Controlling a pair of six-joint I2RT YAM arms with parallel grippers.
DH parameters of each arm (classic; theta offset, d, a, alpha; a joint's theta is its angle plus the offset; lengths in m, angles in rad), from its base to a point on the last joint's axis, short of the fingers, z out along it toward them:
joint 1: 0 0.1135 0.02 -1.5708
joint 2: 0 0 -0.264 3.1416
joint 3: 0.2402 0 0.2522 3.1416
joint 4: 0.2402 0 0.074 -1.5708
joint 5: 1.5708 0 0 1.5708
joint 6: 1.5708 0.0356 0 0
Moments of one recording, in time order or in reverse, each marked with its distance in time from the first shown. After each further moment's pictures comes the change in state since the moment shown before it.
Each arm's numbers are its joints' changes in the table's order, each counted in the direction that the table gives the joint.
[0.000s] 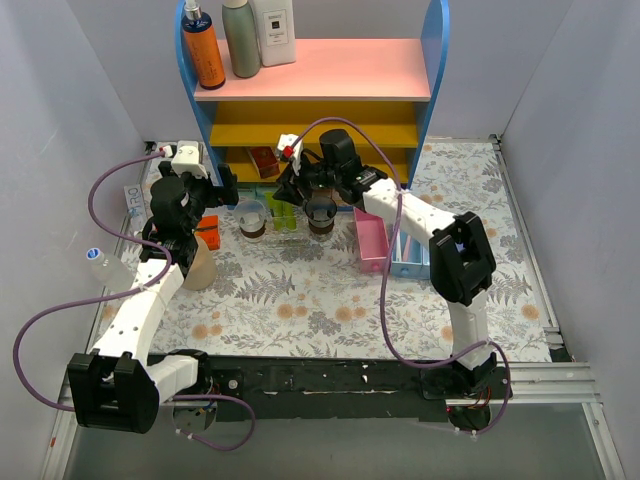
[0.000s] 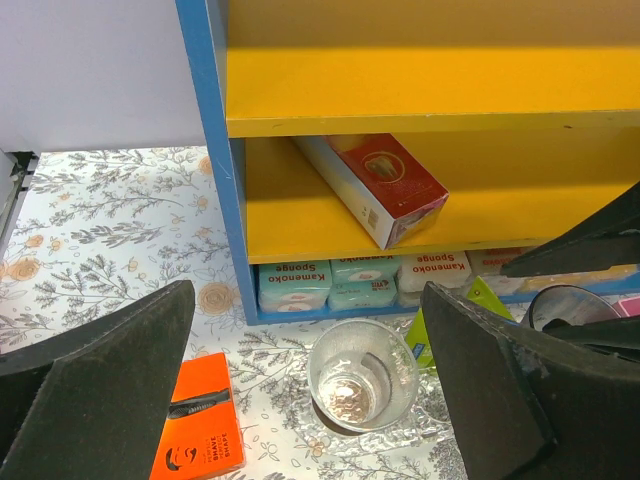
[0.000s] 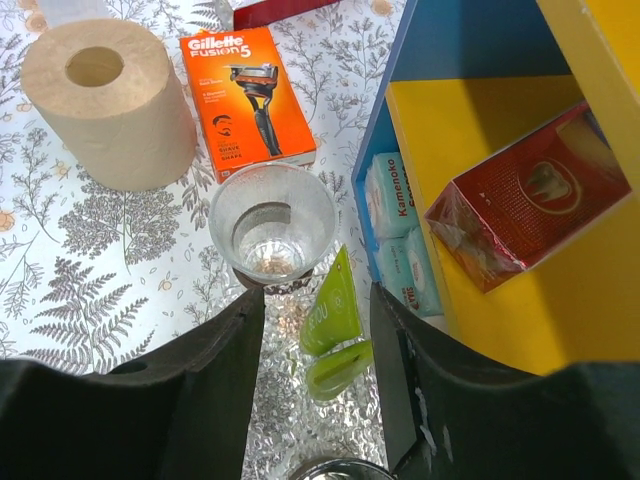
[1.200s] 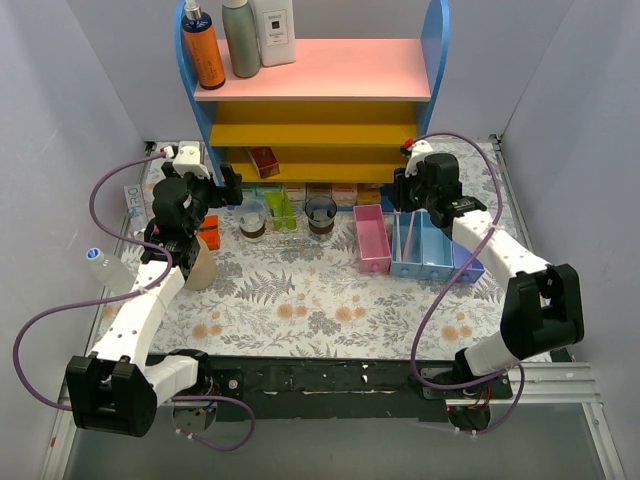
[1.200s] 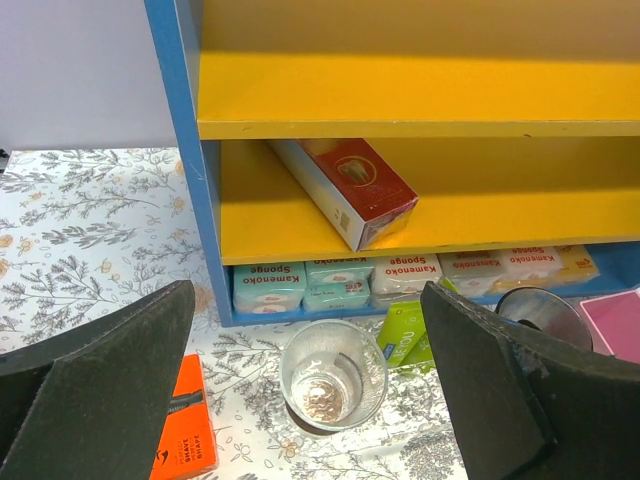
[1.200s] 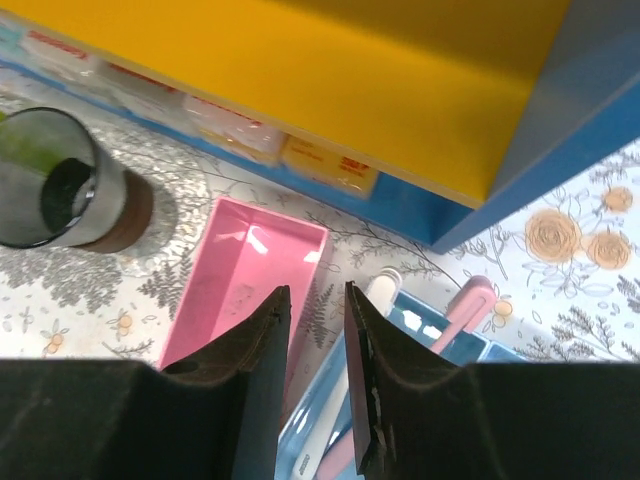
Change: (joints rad) left arm -0.030 -0.014 0.000 0.003 -0.005 -0.045; right arm -0.375 -0.569 -0.663 0.066 0.476 0.355
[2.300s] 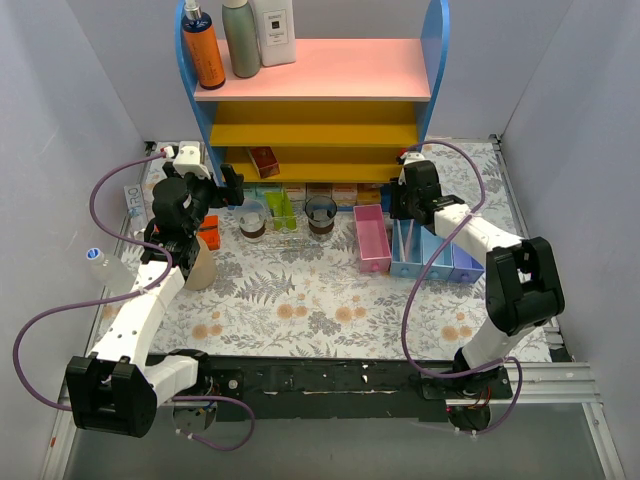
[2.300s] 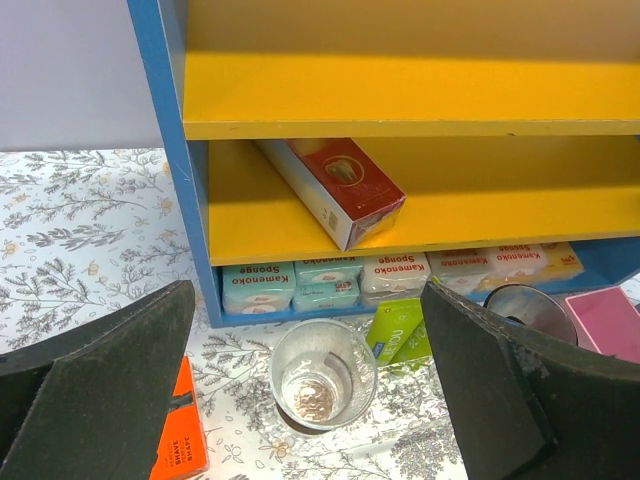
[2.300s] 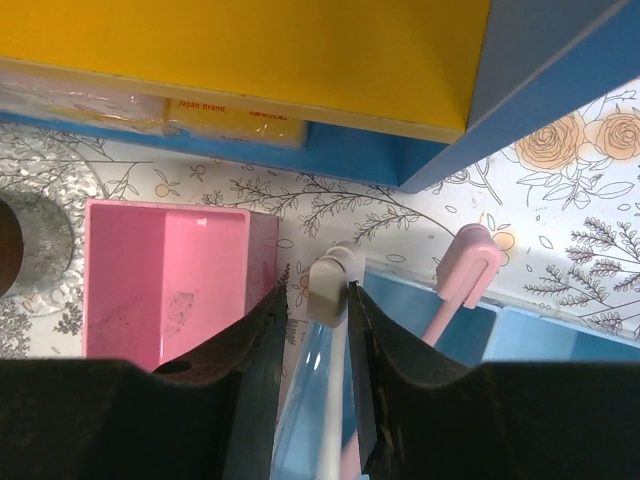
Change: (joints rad) left arm 0.000 -0.002 0.000 -0.002 0.024 -0.013; right arm 0.031 0.180 0.029 0.050 0.249 0.152
